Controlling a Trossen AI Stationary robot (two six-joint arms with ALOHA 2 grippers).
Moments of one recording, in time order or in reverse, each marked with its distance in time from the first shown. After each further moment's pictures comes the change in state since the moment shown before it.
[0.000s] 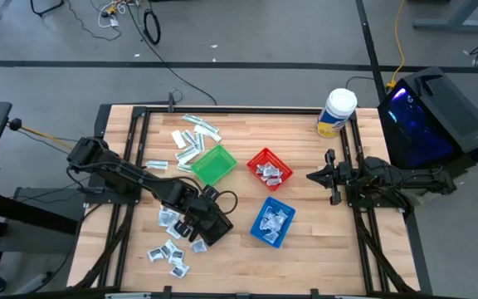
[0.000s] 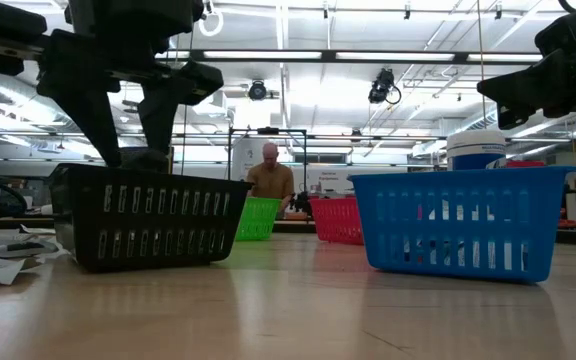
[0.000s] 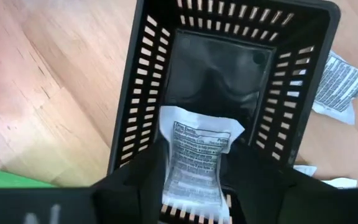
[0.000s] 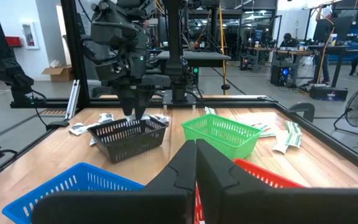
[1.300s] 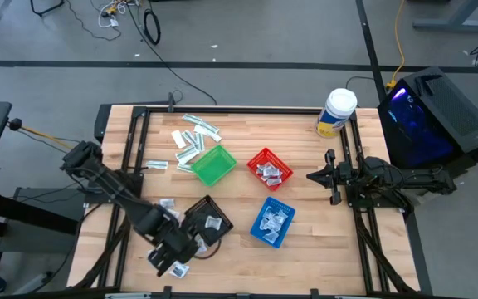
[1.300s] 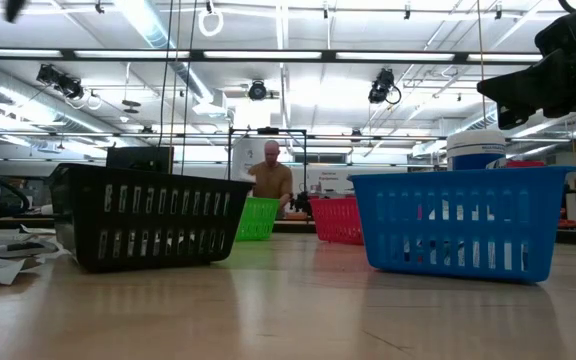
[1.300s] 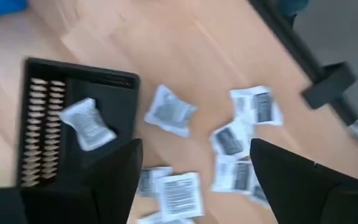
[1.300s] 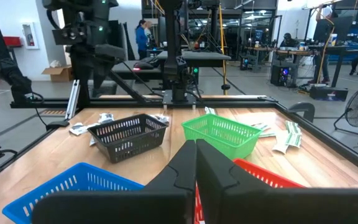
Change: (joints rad) left arm -0.308 -0.001 0.275 -0.287 0.065 -0.300; right arm 0.000 0.000 0.000 0.000 0.000 0.000
